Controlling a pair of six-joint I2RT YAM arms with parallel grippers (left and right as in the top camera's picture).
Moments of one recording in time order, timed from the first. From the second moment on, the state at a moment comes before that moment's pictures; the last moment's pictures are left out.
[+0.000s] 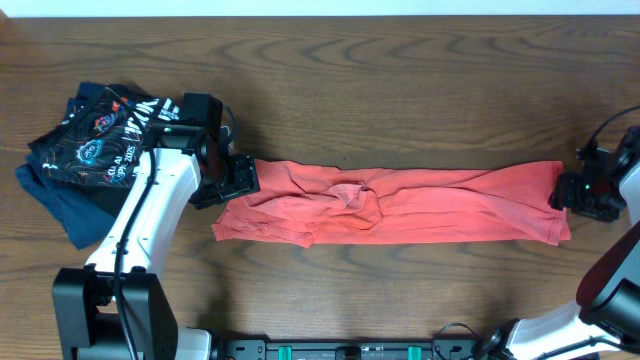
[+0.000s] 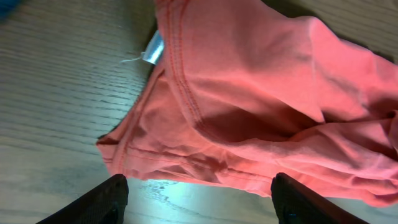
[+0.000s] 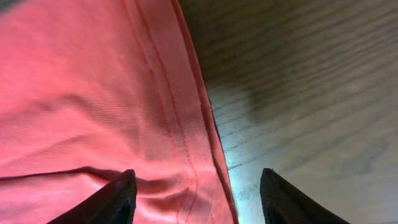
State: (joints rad) left arm -0.09 1.59 1.15 -1.02 0.17 -0.33; right arm -0.58 1.80 1.13 -0.77 -0.04 -0.27
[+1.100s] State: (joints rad) left arm -0.09 1.59 1.15 -1.02 0.18 -0.33; right arm -0.58 1.86 1.09 -0.69 -0.12 -0.30
